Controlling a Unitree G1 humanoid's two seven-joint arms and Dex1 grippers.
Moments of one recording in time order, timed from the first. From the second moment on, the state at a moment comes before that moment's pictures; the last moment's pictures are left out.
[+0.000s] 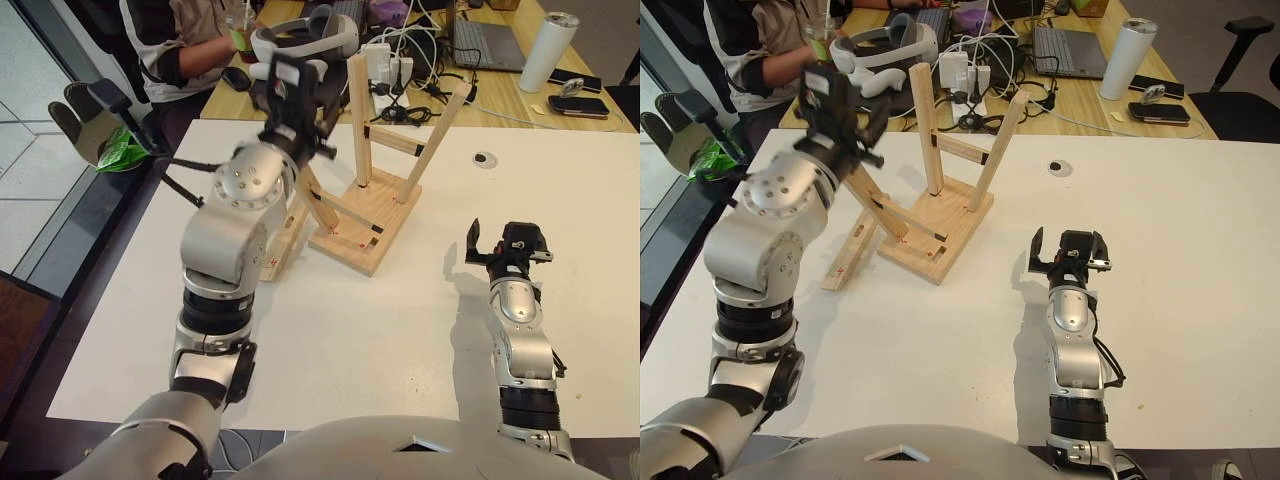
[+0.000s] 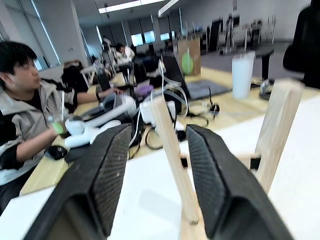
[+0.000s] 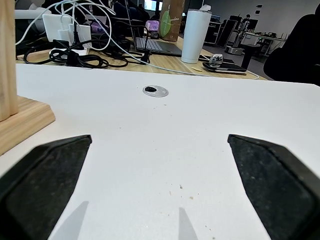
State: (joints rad) left arm -0.64 0.22 -0.06 -0.43 -0.23 0.85 -0.02; right arm 0.04 -0.04 -0.06 -0.15 -0.07 0.27 -0.14
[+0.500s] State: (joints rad) left arm -0.58 0.38 0.16 -0.25 -0.09 0.77 0.00; right arm 0.00 -0.13 0.17 -0.24 0.01 0.38 0.24
